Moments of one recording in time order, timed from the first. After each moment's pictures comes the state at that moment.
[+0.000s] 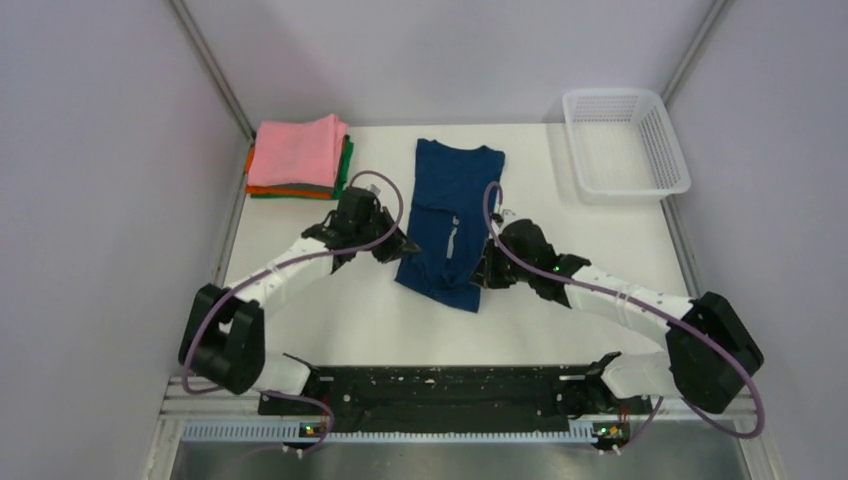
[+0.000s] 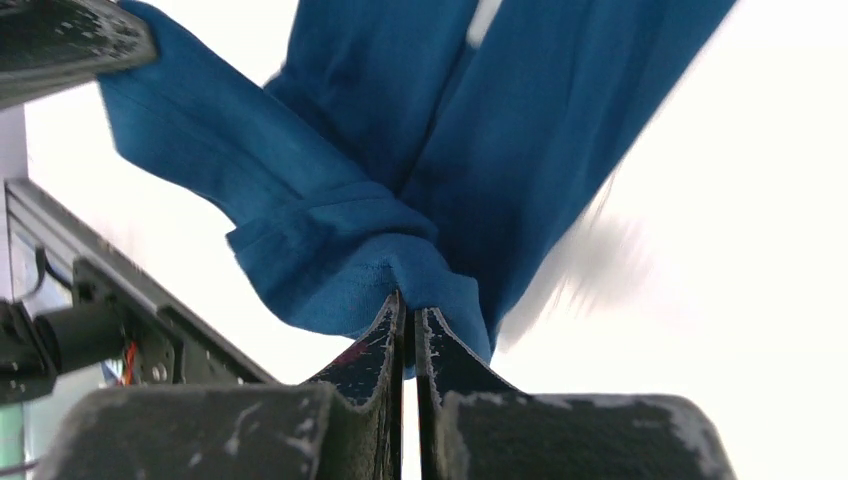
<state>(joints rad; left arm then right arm) -0.44 1.35 0.85 -0.25 0.32 -0.96 0.72 1.25 0.66 -0.12 -0.13 0.64</state>
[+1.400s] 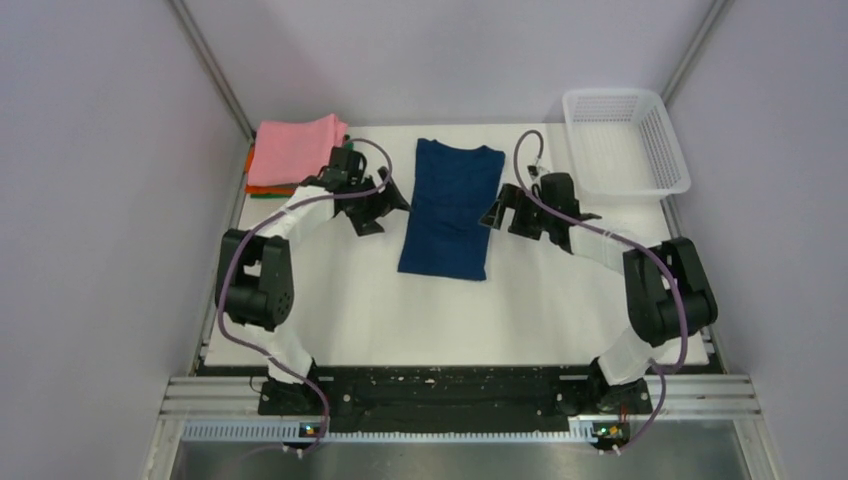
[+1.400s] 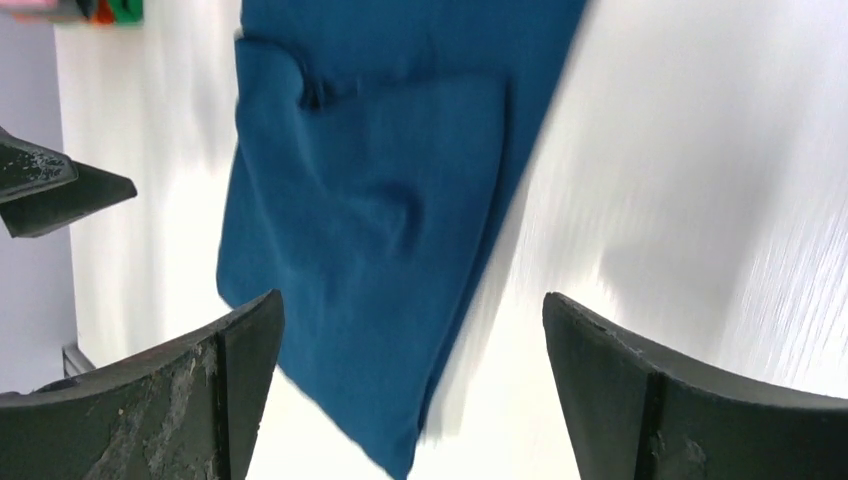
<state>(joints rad) -0.23 1.85 1.39 -0.47 0.35 -0.75 0.28 1.70 0.97 0.09 -0.37 0.54</state>
